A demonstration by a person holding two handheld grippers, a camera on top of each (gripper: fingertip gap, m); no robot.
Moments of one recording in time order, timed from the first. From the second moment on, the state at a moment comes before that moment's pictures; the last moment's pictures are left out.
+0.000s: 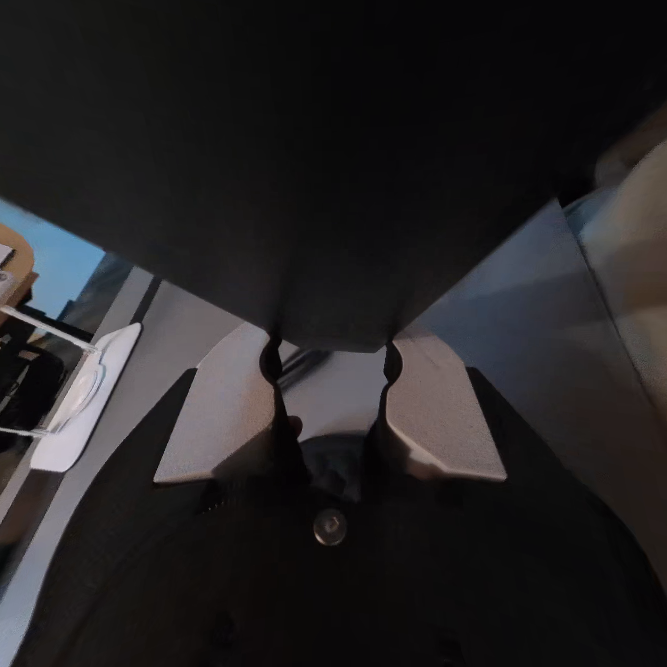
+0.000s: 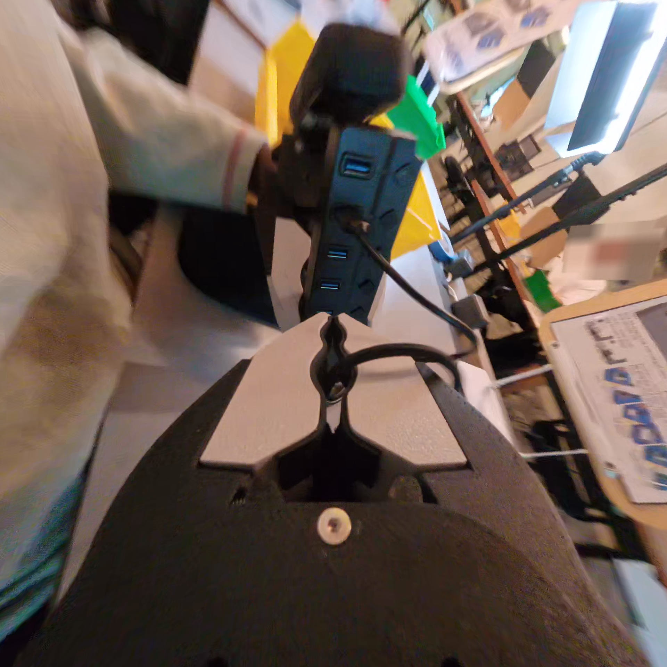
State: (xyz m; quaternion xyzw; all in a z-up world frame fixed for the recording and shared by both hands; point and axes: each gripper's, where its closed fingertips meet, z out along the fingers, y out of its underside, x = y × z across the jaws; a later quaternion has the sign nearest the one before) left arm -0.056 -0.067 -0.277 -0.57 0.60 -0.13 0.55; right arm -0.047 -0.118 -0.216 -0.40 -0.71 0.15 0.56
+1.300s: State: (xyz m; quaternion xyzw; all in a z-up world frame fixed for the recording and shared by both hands) left arm -0.029 -0.065 -0.195 -0.44 0.44 -0.06 0.78; right arm -0.058 -0.066 -0.190 -0.52 -0.32 0.59 0.53
